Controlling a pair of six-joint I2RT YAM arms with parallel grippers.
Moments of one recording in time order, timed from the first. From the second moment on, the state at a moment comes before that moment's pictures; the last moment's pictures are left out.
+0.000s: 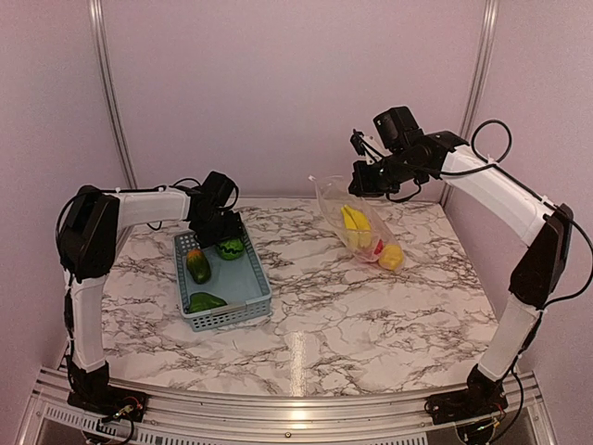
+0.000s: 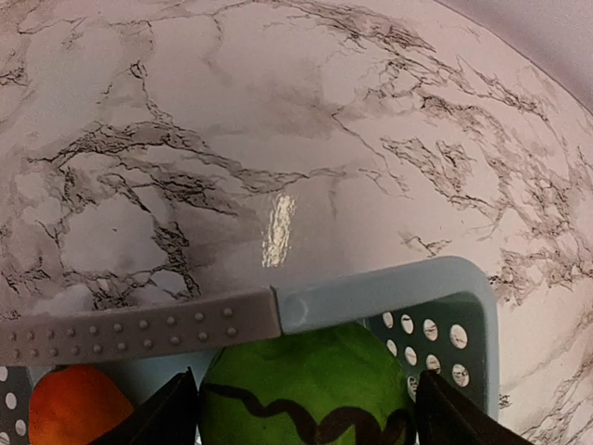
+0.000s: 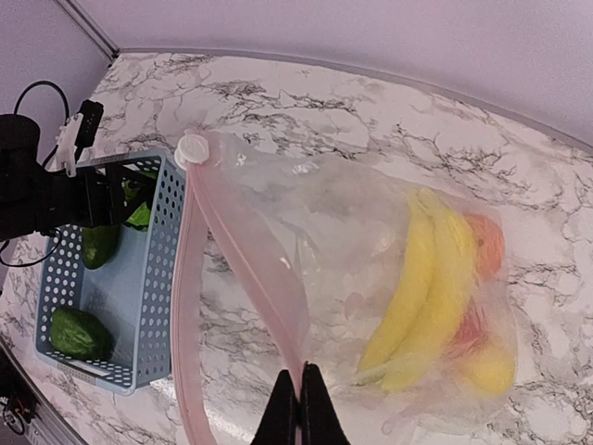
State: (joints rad) left arm -0.50 2.09 1.60 -0.51 -0.17 -0.69; right arm 0.55 1.76 1.83 -0.84 -0.09 0.26
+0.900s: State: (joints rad) left arm -0.52 1.63 1.36 -0.44 -0.03 -0.67; right arm 0.56 1.77 1.85 -0.85 -0.10 0.27
